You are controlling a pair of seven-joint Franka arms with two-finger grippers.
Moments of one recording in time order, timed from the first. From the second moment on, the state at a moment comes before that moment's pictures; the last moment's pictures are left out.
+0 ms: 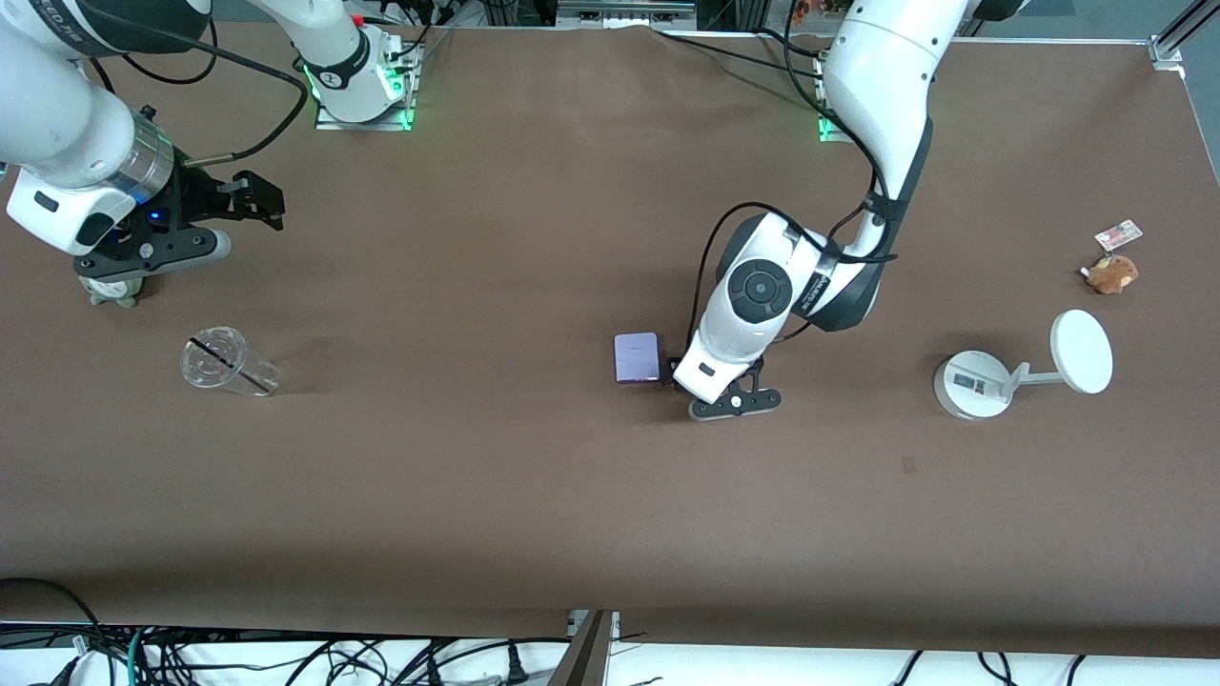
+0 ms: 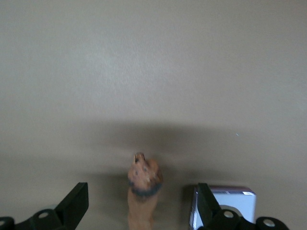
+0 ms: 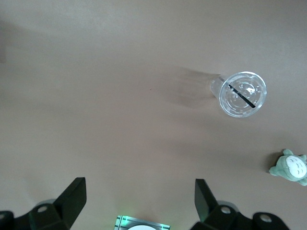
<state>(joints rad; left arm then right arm) -0.56 0.71 0.04 -1.55 -0.06 2.31 -0.64 0.24 0.07 -0.05 -1.60 -0.01 1.52 -0.05</state>
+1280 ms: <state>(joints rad) -0.61 0.76 0.04 -1.58 0.02 2.36 -0.64 0.24 0.07 -0.05 -1.60 -0.01 1.51 -0.05</state>
